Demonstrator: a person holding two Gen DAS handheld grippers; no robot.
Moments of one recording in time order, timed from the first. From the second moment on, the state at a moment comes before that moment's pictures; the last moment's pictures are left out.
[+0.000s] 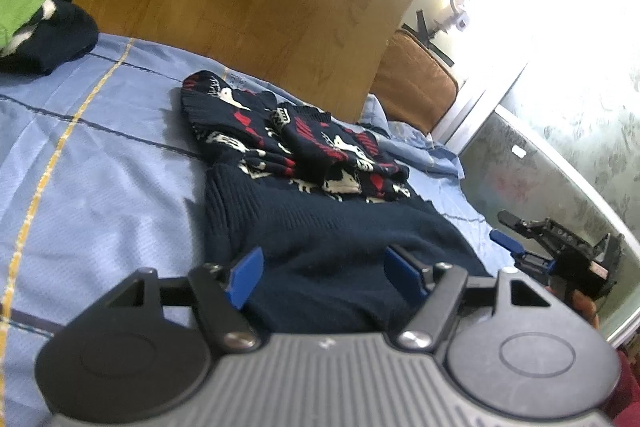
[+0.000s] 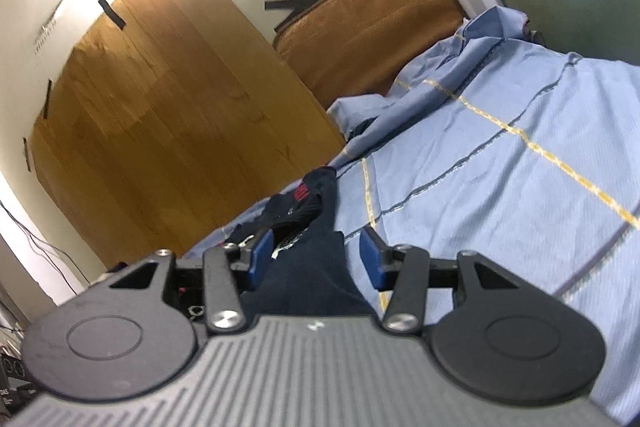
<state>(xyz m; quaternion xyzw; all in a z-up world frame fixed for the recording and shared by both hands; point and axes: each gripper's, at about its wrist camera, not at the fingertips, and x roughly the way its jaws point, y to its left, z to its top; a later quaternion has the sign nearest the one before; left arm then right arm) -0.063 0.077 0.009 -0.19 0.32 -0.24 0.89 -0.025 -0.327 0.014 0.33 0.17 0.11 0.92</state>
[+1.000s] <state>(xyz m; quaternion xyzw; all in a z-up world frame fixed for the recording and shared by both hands) 0.197 0.051 0.000 -0.07 0.38 -0.13 0.91 0.274 -0.261 0.026 0.15 0.37 0.28 0.87</state>
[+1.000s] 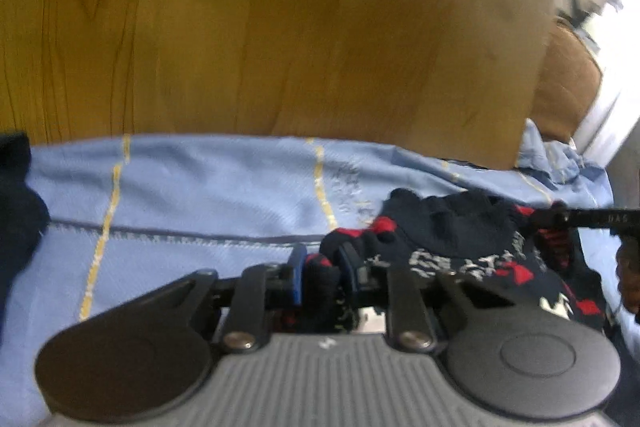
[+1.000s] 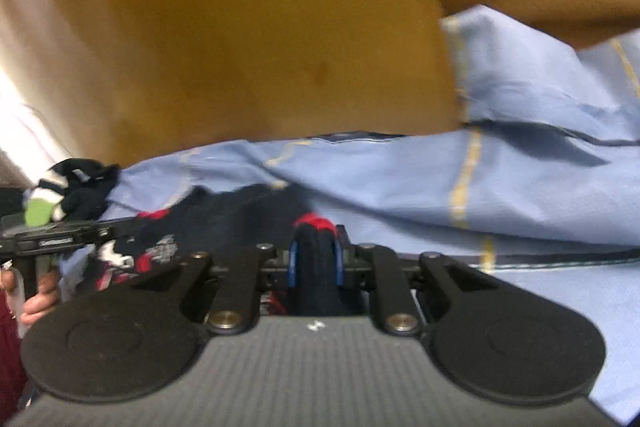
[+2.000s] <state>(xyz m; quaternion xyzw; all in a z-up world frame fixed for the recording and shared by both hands) -0.081 0.128 0.036 -0.22 0.32 -0.12 0.91 -0.063 -0.357 0.049 0.23 0.21 0.20 0.93</state>
